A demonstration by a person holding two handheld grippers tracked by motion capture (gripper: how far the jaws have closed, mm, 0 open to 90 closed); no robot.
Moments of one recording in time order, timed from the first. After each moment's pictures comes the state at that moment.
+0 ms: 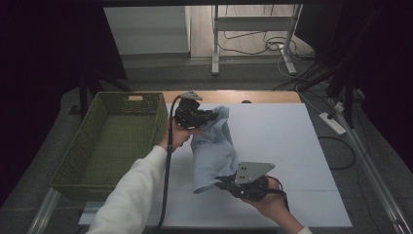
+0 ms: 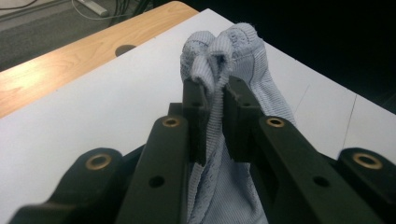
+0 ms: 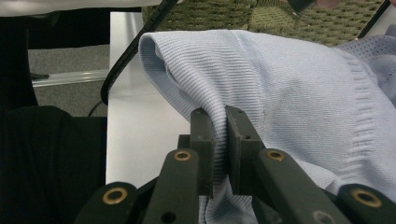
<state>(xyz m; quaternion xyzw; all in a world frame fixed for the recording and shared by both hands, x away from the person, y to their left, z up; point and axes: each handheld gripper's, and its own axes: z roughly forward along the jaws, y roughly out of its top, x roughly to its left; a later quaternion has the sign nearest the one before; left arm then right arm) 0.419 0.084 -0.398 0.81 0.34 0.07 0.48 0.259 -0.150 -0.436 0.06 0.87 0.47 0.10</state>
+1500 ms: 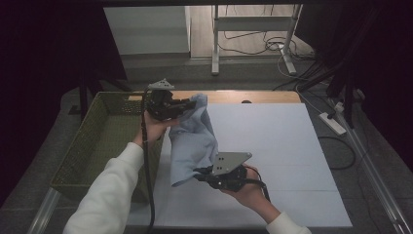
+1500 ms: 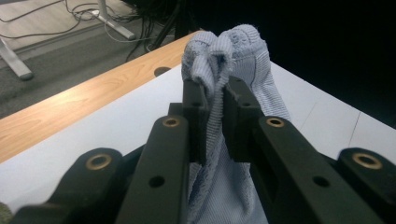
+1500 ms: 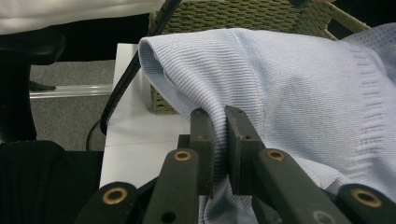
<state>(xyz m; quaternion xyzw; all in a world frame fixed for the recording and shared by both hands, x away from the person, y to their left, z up) 0.401 0.148 -0.359 0.78 0.35 0.11 0.50 0.271 -0.097 -0.417 0.02 0.86 0.49 0.10</state>
